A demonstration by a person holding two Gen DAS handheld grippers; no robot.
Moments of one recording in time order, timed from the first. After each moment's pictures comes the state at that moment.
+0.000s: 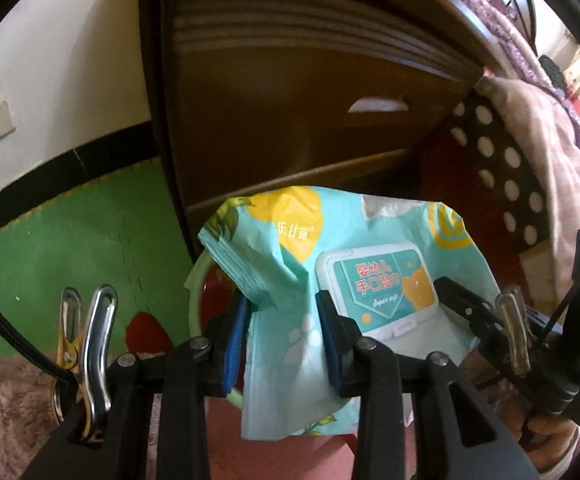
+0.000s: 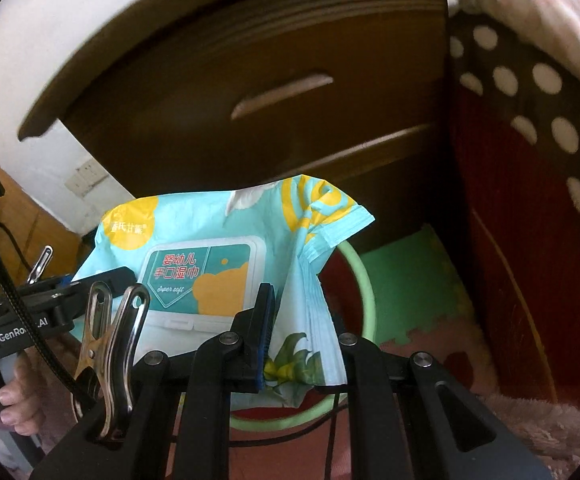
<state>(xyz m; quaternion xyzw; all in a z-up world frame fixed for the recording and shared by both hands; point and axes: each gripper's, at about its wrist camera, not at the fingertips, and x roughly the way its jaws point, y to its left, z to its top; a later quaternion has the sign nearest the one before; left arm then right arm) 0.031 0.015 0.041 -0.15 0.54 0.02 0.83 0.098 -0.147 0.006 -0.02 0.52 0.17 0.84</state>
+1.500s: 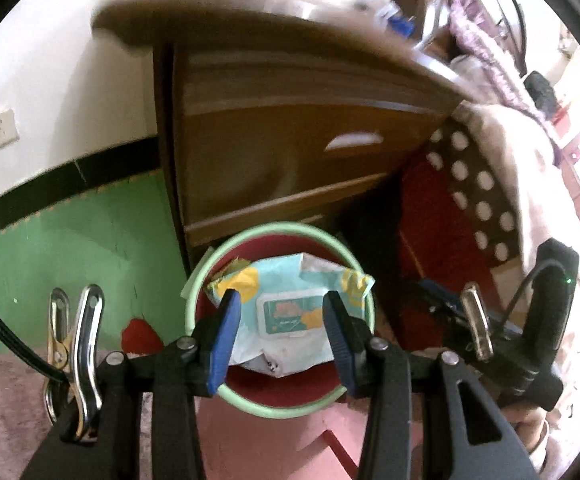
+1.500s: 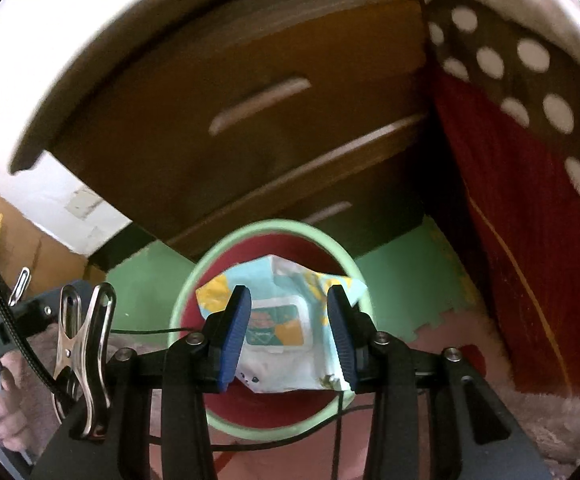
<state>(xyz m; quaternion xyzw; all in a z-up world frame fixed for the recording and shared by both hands) 0.019 0.019 0.093 -0.16 0.50 0.00 0.85 0.107 -0.159 0.013 0.03 0.51 0.16 0.85</state>
